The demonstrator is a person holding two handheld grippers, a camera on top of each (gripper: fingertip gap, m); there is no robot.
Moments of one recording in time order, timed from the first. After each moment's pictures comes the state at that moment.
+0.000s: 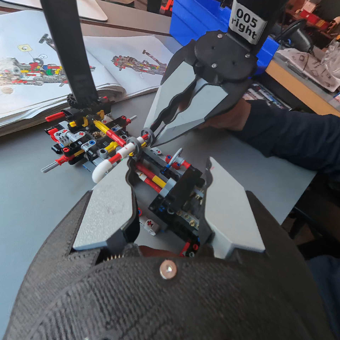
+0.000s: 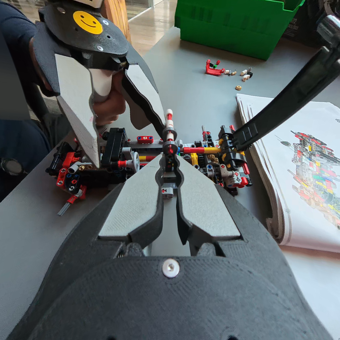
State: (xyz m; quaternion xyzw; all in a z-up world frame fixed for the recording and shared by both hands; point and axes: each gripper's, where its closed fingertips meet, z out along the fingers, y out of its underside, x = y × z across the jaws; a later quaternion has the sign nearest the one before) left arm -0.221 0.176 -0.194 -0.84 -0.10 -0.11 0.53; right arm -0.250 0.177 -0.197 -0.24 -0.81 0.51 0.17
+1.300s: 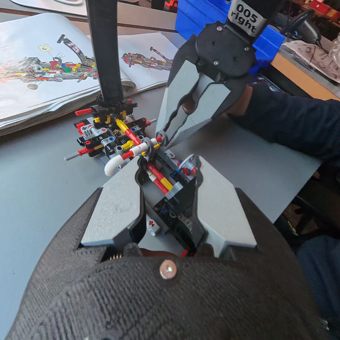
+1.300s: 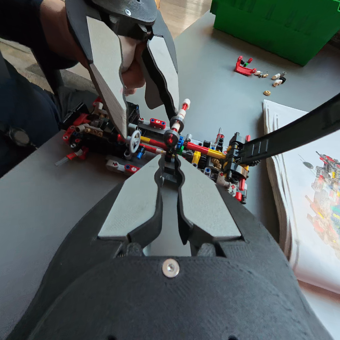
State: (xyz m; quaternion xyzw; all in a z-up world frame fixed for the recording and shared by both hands) left arm -0.232 0.154 -0.193 -0.84 -0.10 -0.10 0.52; right arm -0.243 0.165 -0.206 -0.16 -0.84 0.49 0.15
